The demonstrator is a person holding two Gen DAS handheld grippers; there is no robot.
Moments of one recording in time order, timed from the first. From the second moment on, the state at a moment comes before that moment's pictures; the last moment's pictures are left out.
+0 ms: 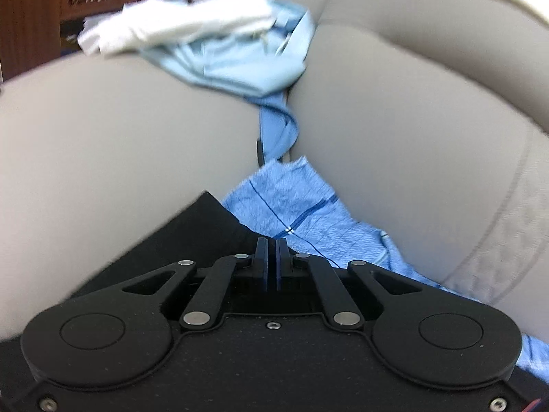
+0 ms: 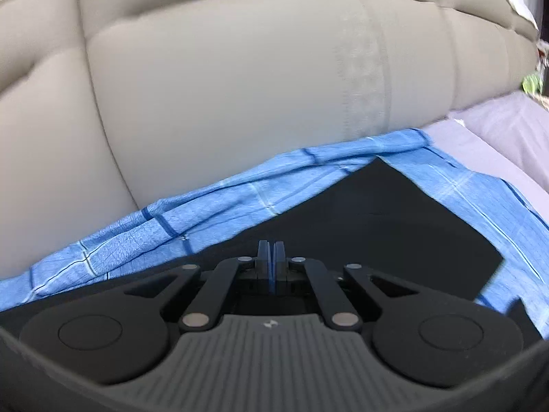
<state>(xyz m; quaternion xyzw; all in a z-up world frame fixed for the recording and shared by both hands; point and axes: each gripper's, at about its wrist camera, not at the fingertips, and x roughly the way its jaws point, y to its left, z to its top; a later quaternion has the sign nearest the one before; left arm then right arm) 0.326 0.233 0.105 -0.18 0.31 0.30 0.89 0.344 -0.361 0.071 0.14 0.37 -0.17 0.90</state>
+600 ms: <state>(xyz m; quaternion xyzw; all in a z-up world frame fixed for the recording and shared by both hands) 0.381 0.242 0.062 -0.22 0.39 0.33 0.83 0.432 -0.356 0.031 0.18 0.49 -0.20 0.83</state>
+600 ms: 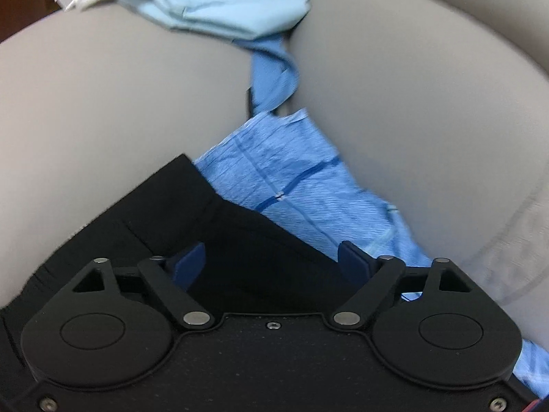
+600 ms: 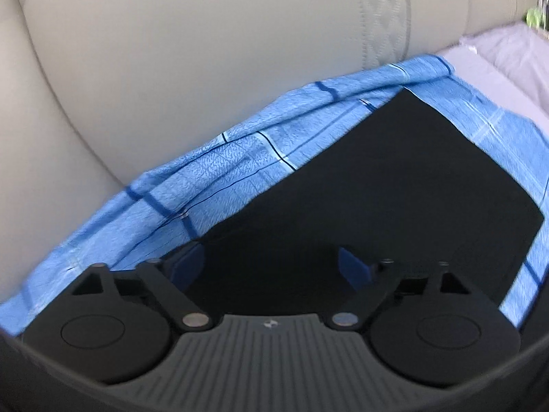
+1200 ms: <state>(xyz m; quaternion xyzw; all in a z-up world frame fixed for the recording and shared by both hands) 0.385 0.249 0.038 -0.20 0.41 0.39 0.80 0.471 -0.331 0.021 0.09 0.50 -0.25 0.82</state>
